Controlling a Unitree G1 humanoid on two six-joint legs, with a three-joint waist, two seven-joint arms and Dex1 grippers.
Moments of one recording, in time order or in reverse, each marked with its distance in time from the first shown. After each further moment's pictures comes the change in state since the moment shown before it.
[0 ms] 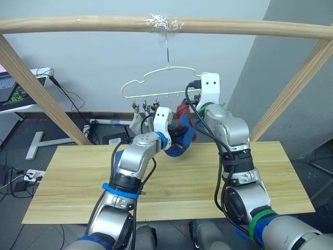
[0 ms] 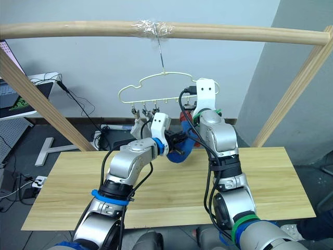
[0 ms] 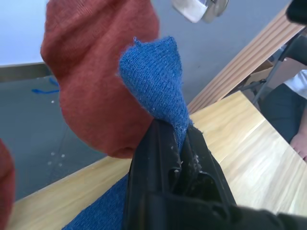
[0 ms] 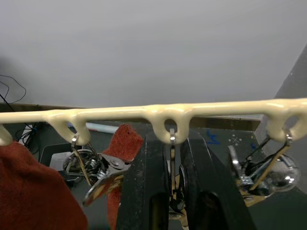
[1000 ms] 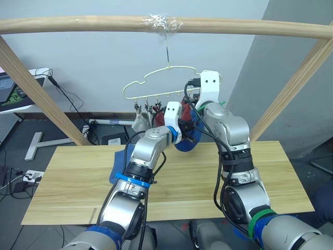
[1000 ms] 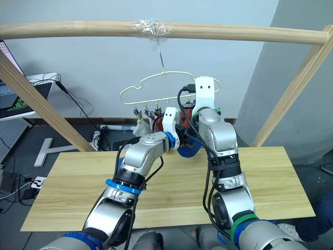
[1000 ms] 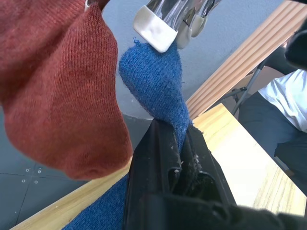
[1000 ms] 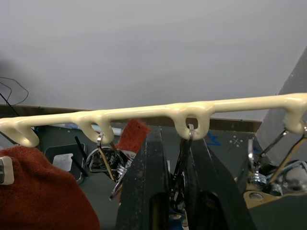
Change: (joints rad) left arm -0.123 -0.079 0.014 0.193 -0.001 -0.113 -0.005; right arm -0.003 0.010 -0.001 -0.023 0.000 0.019 -0.003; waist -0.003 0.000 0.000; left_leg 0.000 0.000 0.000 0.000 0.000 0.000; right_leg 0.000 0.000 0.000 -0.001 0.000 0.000
